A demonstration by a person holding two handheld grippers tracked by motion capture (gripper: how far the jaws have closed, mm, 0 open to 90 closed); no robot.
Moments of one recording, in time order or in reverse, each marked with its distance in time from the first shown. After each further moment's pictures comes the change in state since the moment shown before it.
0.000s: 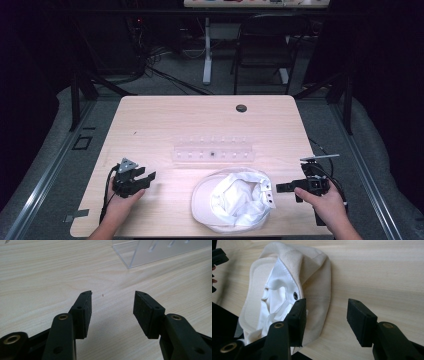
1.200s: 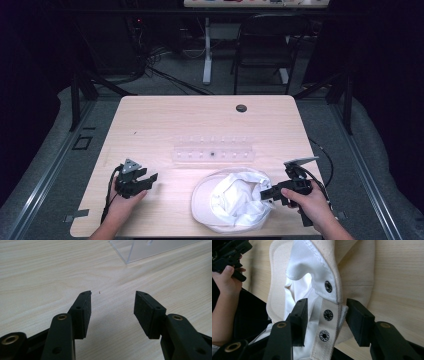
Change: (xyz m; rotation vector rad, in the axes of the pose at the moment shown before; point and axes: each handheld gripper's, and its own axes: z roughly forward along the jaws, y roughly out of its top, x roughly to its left) left arm -0.004 -0.001 0.005 0.024 -0.003 0.018; right arm 0.012 0.004 0.036 0.205 0.182 0.112
